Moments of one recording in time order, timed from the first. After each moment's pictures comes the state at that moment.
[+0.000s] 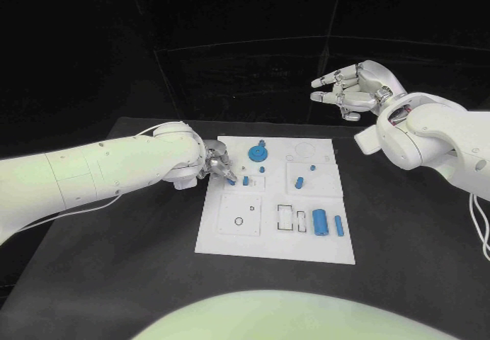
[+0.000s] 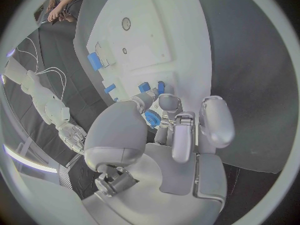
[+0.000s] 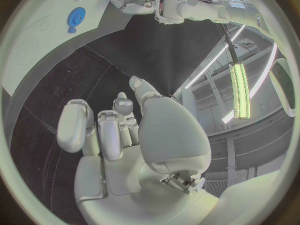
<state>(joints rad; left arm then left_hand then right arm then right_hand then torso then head) 1.21 -0.74 -0.07 1.38 -1.09 0.11 -0.50 1.13 -0.03 0.53 0.00 0.10 0.93 0.05 0.59 0.50 1.26 -0.02 1.07 0.75 1.47 -0.08 1.56 1.31 0.09 1.43 0.03 1.26 1.19 1.34 -0.76 -0.03 1.44 -0.67 -0.40 0.13 1.34 -0.03 0.11 0.01 0.36 0.92 0.17 0.10 0.07 1.15 0.08 1.16 0.98 1.46 0.00 1.48 1.31 0.08 1.40 0.10 1.35 1.14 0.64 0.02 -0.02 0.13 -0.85</state>
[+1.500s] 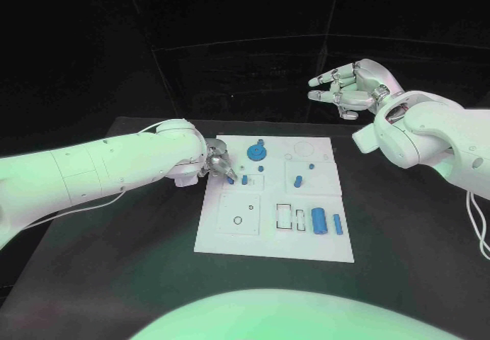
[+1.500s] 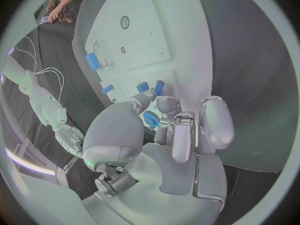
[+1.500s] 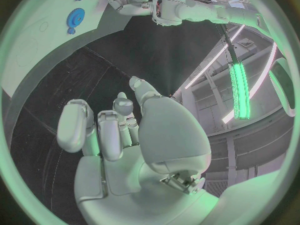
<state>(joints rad) 1.21 -0.71 -0.07 1.34 -1.09 0.14 -0.52 1.05 -0.05 0.56 -0.04 0.10 0.96 0.03 0.61 0.51 1.28 -0.03 1.09 0.79 1.47 -0.08 1.56 1.31 0.09 1.44 0.02 1.27 1.20 1.34 -0.75 -0.03 1.44 -0.67 -0.40 0.13 1.34 -0.03 0.11 0.01 0.36 0.92 0.17 0.10 0.07 1.15 0.08 1.17 0.98 1.46 0.00 1.48 1.31 0.08 1.40 0.10 1.35 1.14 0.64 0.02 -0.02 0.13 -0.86</state>
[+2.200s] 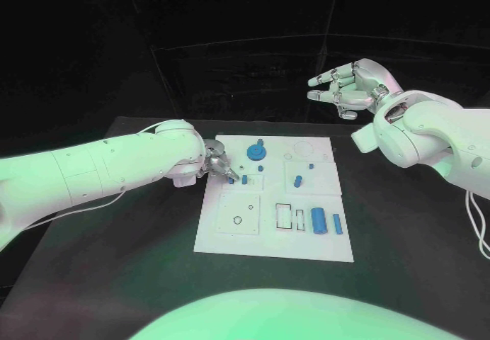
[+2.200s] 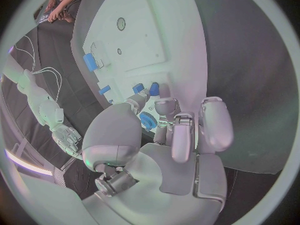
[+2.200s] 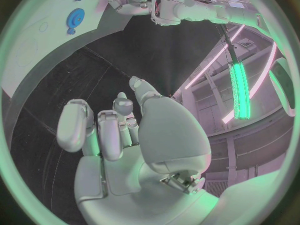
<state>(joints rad) 1.21 -0.71 -0.07 1.32 -1.08 0.15 -0.53 0.97 -0.08 0.37 0.04 0.10 0.99 0.02 0.62 0.51 1.29 -0.04 1.12 0.82 1.47 -0.09 1.56 1.31 0.09 1.45 0.01 1.28 1.23 1.34 -0.75 -0.03 1.44 -0.67 -0.39 0.13 1.34 -0.03 0.11 0.01 0.36 0.92 0.17 0.10 0.07 1.15 0.08 1.17 0.98 1.46 0.00 1.48 1.31 0.08 1.40 0.10 1.35 1.13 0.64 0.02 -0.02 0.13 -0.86</state>
